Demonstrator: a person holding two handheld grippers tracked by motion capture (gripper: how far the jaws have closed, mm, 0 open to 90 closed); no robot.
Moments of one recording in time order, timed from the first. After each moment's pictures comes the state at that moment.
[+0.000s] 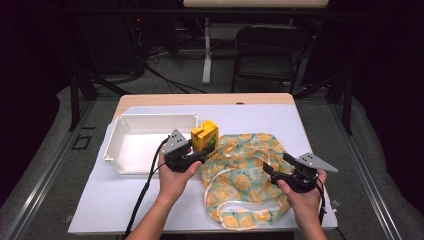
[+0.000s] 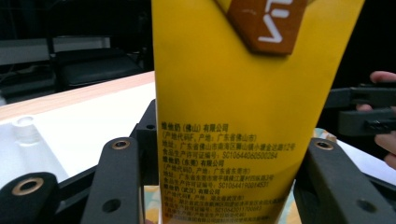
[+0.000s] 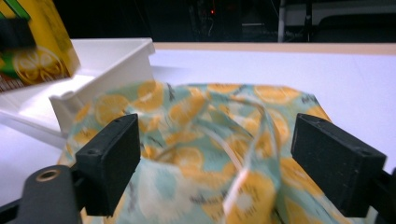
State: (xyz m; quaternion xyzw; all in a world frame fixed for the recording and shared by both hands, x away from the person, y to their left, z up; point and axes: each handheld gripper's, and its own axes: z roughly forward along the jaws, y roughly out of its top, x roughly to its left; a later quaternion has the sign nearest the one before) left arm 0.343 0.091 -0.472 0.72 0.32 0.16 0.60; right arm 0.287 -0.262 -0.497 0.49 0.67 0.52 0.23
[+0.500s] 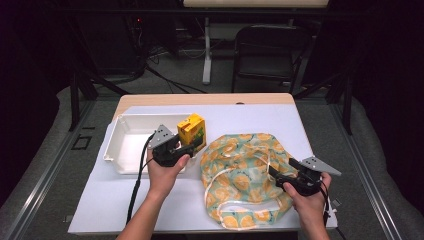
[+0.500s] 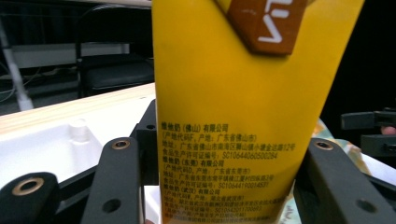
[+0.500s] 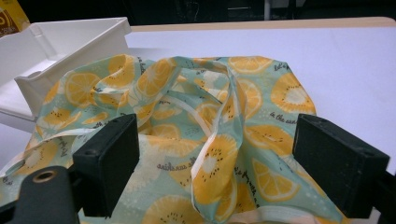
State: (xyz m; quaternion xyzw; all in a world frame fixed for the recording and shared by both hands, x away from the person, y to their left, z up) left arm 0.354 0.123 -0.465 0.70 0.34 0.18 0.60; right arm 0.285 -0.275 -0.511 0.51 0.67 0.49 0.23
